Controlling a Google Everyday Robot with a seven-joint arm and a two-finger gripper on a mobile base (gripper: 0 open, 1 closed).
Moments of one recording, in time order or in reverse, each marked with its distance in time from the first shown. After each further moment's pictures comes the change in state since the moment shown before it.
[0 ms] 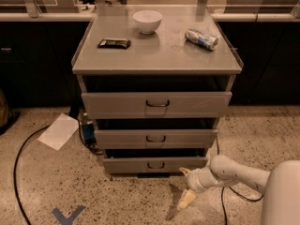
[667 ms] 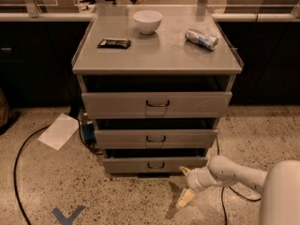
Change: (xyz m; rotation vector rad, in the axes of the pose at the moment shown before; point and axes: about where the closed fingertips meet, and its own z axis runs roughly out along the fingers) arm 0.003 -0.009 0.007 0.026 0.002 -0.006
